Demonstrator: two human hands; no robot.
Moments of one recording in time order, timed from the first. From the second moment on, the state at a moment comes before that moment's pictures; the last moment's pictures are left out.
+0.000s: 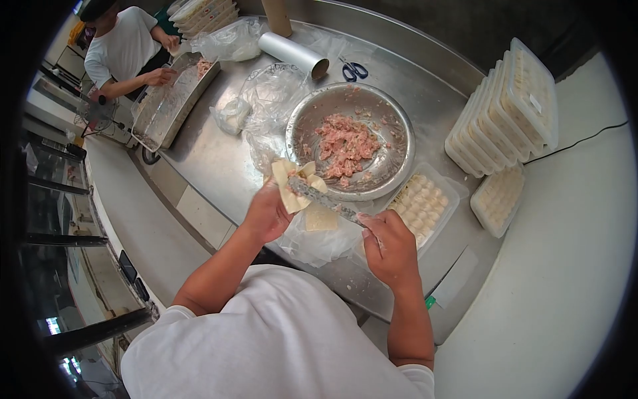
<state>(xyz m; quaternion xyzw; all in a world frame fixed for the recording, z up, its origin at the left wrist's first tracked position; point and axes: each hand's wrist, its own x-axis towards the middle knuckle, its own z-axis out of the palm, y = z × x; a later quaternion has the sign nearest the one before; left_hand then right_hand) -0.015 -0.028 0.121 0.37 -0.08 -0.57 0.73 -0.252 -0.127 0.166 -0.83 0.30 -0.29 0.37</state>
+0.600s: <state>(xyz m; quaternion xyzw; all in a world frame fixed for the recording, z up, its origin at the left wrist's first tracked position) -0.093 -0.074 0.104 0.48 -0.33 -0.49 0.65 -0.273 -0.103 0.115 -0.60 0.39 -0.33 0.61</state>
